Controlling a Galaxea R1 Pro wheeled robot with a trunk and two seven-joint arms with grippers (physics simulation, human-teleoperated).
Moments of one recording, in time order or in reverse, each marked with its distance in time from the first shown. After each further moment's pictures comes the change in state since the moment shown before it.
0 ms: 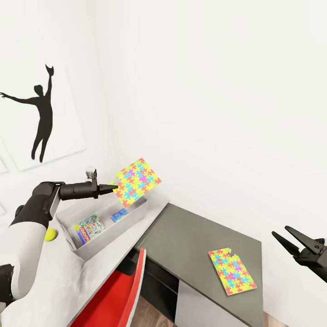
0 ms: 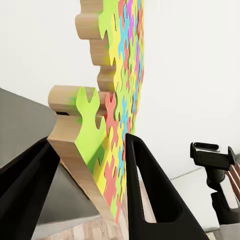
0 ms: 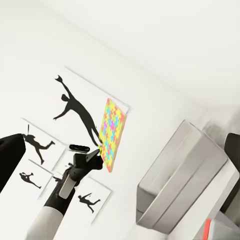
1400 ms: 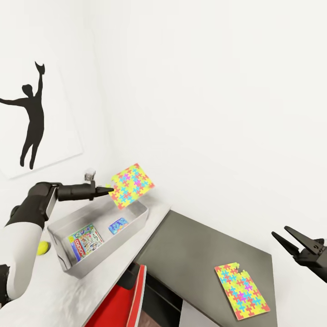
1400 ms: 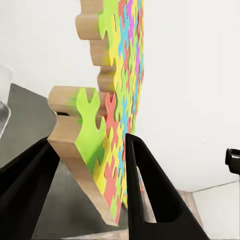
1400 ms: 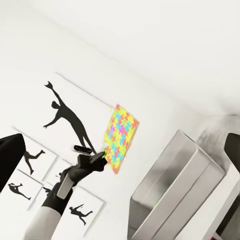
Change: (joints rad) left arm 0.000 0.026 -0.002 0.009 -0.006 -0.004 0.119; right arm 0.000 0.000 0.000 0.001 0.008 0.000 0.000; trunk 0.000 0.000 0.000
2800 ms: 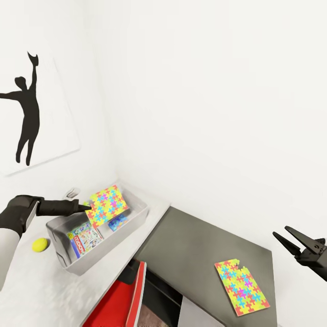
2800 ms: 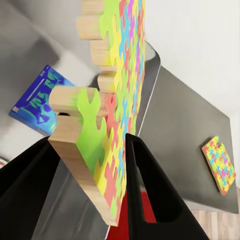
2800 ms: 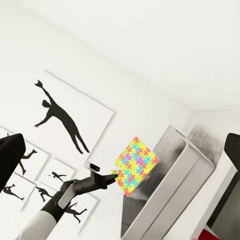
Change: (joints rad) left arm 0.001 0.144 -0.014 0.217 -0.119 -0.206 0.152; right arm 0.000 -0.012 -0.002 0.003 0.004 0.000 -0.002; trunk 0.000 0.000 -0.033
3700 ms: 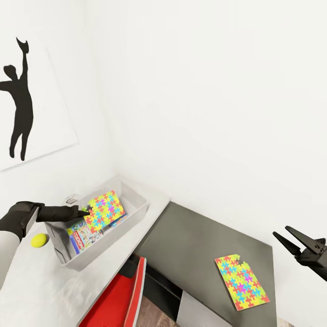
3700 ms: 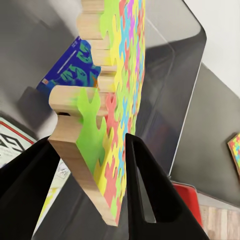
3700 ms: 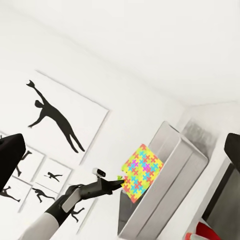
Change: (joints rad) left arm 0.000 0.003 0.013 0.097 -0.005 -0.090 0.068; right arm 0.000 0.001 -0.001 0.000 -0.003 0.000 0.002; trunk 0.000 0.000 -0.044
